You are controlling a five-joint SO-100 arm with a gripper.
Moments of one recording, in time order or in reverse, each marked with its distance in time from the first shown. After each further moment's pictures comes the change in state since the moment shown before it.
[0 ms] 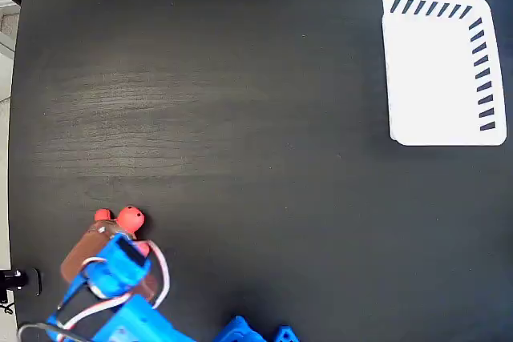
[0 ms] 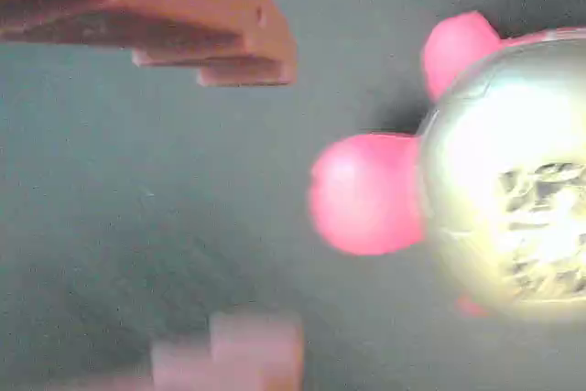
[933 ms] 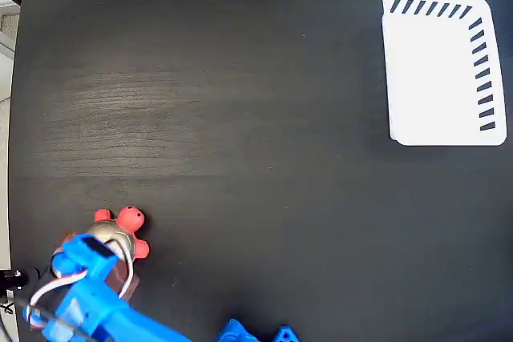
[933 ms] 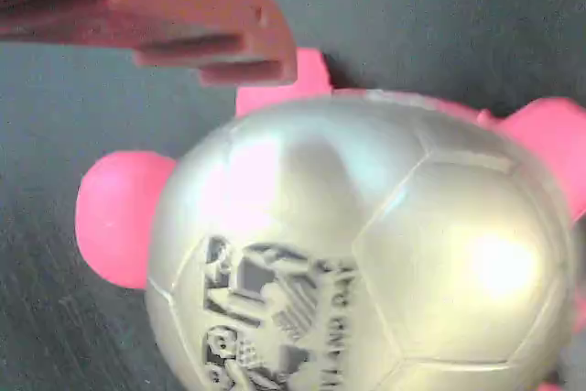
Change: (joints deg) arm -6.2 -16.3 -0.1 -6.4 -3.7
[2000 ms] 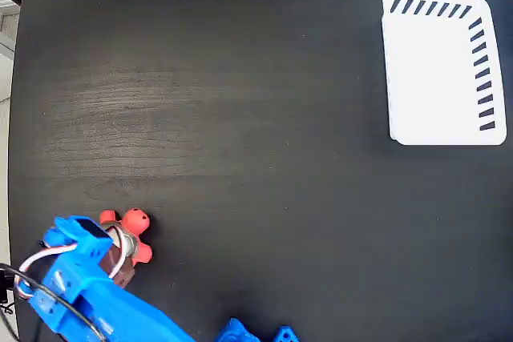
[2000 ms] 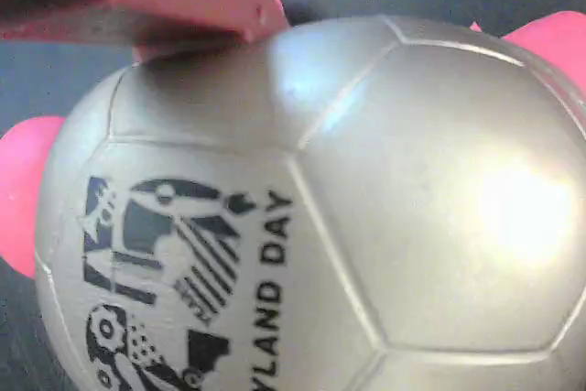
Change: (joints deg) arm 0.2 -10.3 -7.1 1.1 5.2
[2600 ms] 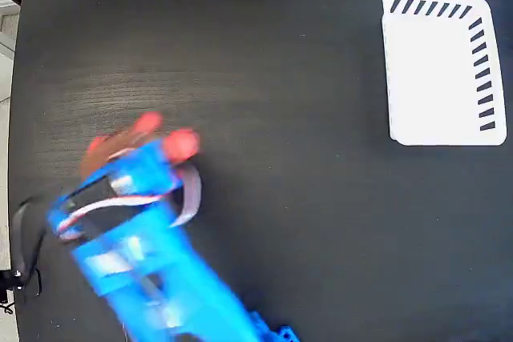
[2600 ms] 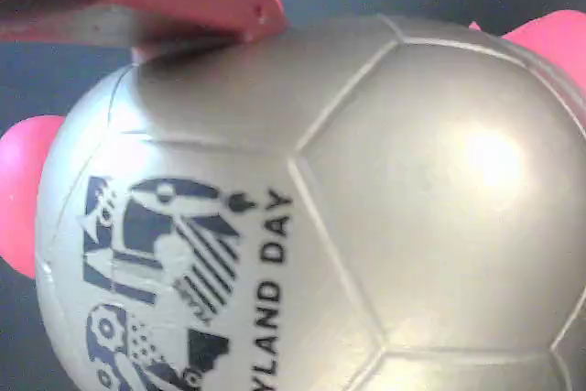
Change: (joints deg) arm 28.9 6.1 -24.5 14.4 1.8
